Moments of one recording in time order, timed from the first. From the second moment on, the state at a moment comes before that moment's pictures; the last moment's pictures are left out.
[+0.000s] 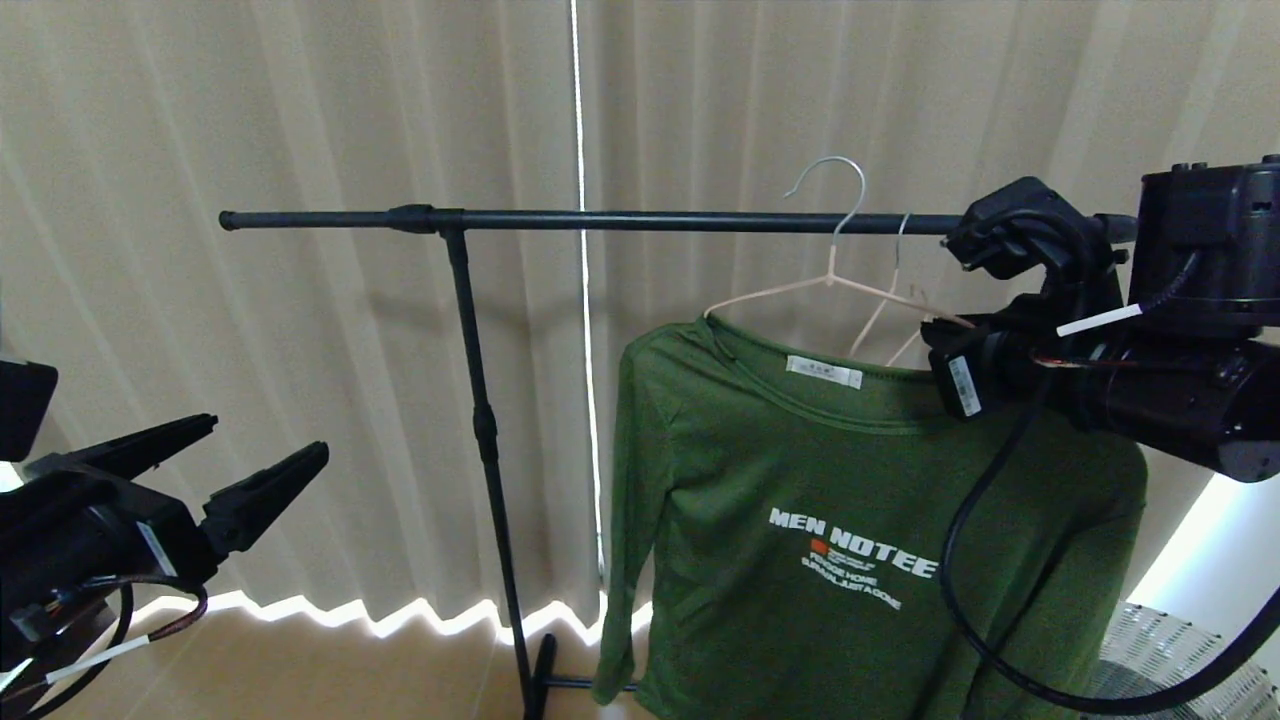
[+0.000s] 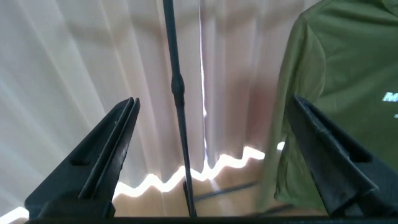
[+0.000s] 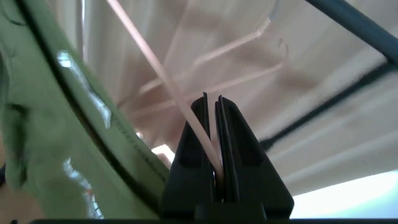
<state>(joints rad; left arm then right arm) -0.04 1.19 -0.30 -0.81 -0.25 0.08 0.48 1.55 -1.00 -0.22 -0.40 -0.26</state>
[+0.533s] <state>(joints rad) -0.04 1.18 -0.28 -0.81 -0.25 0.08 0.48 1.66 -1.09 -0.23 -0.40 -0.26</state>
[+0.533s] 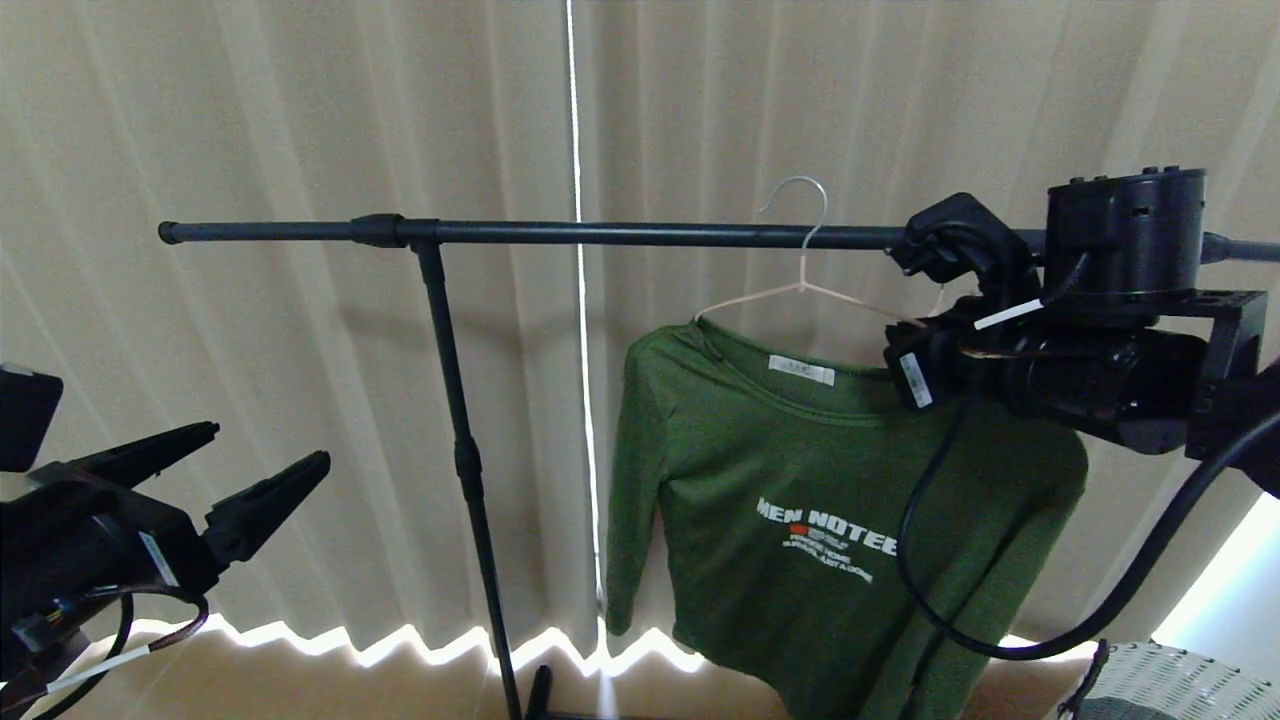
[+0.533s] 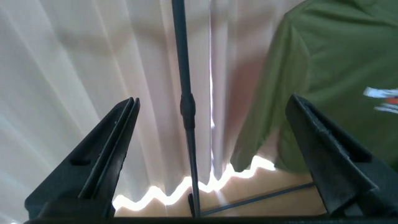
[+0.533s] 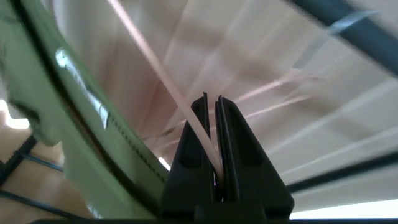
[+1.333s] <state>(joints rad) -0.05 1.18 -0.27 -0.82 -0.25 0.09 0.46 1.85 -1.29 -0.21 -0.48 -0.27</state>
